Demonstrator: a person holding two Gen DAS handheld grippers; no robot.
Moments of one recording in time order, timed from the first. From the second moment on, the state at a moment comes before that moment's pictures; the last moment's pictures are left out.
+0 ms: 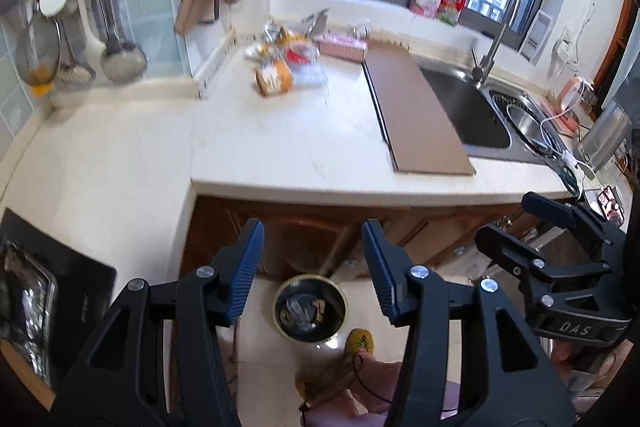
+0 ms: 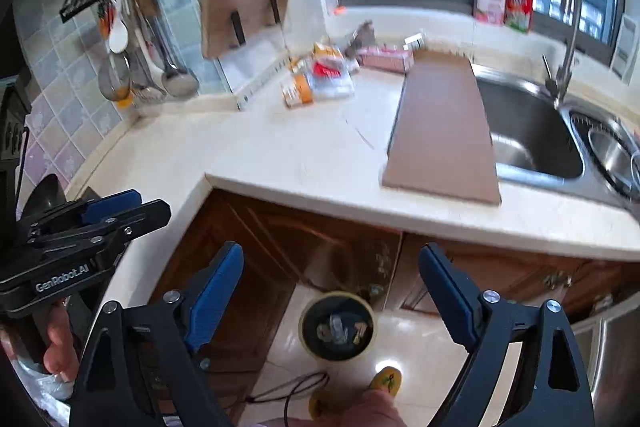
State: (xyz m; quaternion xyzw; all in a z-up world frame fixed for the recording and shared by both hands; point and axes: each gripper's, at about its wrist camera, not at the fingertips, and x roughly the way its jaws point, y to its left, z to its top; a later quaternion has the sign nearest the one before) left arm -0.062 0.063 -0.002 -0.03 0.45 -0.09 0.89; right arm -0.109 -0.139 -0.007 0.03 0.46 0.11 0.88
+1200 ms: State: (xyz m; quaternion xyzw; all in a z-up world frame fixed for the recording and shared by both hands) left arm 0.249 0.061 -0.067 -0.07 0.51 0.03 0.86; right arm 0.276 -0.169 -0.050 0.03 0.51 0.23 0.83
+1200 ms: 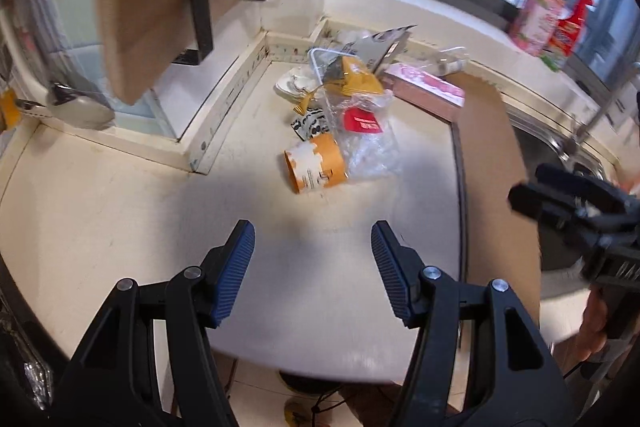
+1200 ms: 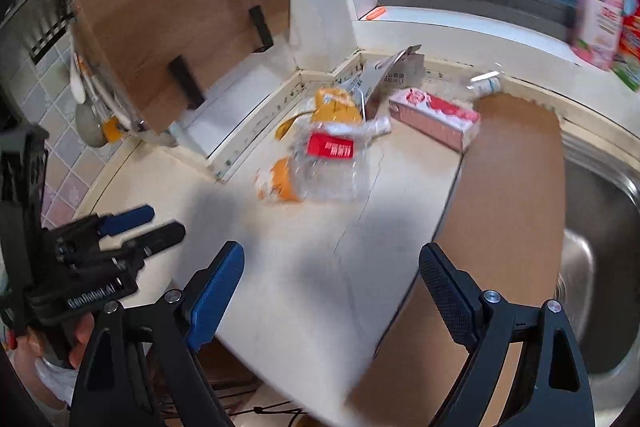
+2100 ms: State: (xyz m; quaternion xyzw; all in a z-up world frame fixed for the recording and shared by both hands) left arm 0.354 0.081 -0.166 -0.18 0.56 0.08 0.80; right arm 0.521 -0.058 -0.191 0.01 0.56 0.33 0.76
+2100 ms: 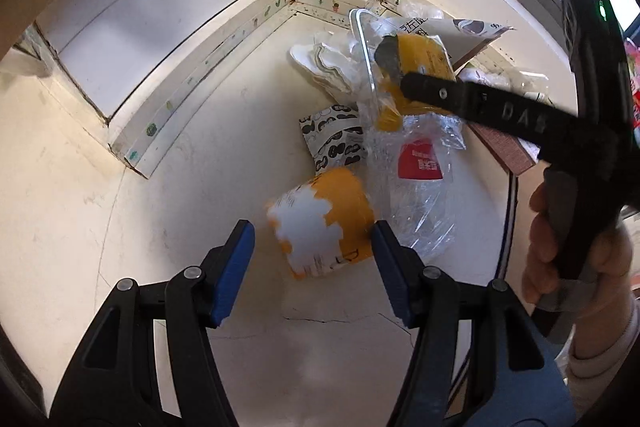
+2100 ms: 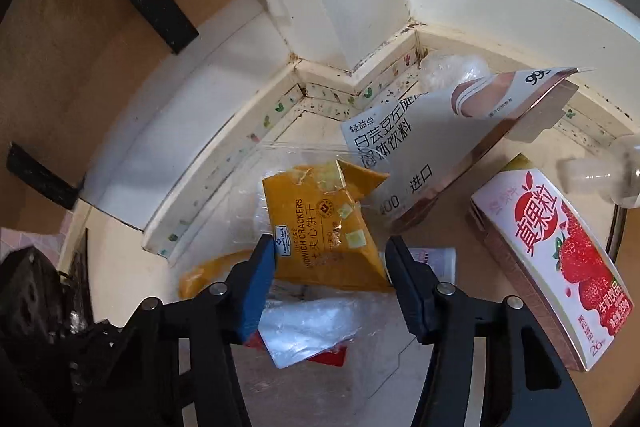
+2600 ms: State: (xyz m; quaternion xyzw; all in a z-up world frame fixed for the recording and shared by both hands) left arm 0.364 0.081 -0.171 -0.23 0.56 0.09 0.79; right arm 0.499 -0.096 -0.170 0.00 0.51 0.31 0.80
